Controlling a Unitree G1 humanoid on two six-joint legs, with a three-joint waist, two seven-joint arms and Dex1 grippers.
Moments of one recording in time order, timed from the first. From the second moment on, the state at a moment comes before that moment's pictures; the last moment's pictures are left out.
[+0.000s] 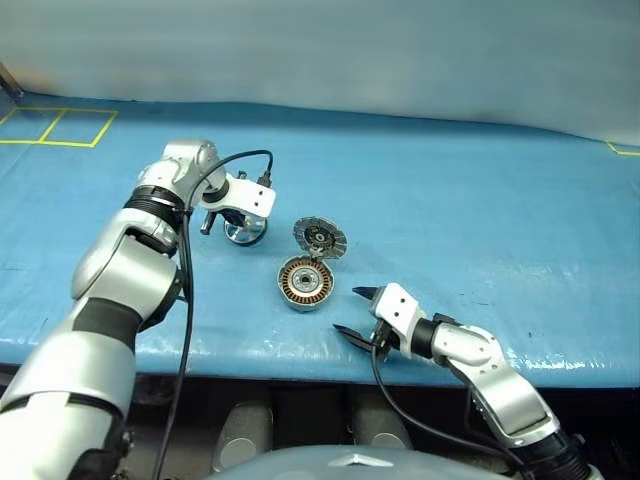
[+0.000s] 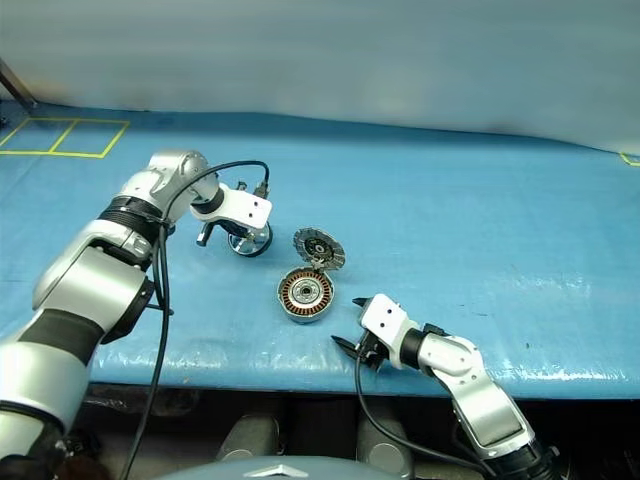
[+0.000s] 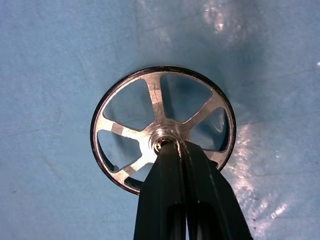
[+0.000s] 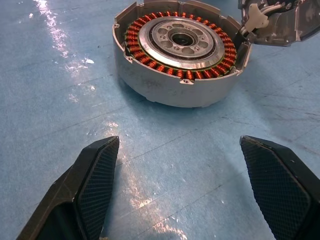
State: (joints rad) left arm -1.23 0.50 -0.57 1.12 0.60 -0.25 -1.33; right arm 0.08 -0.51 0.27 -0.36 0.08 0.31 0.68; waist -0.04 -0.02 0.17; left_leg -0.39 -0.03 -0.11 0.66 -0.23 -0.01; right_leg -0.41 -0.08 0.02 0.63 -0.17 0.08
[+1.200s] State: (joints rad) left arm -1.13 0.59 -0.53 0.86 0.49 -0.13 -1.38; right arm 0.04 -0.51 0.29 -0.31 0.06 0.31 0.72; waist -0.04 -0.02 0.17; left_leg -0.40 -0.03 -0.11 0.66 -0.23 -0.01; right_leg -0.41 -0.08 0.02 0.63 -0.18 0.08
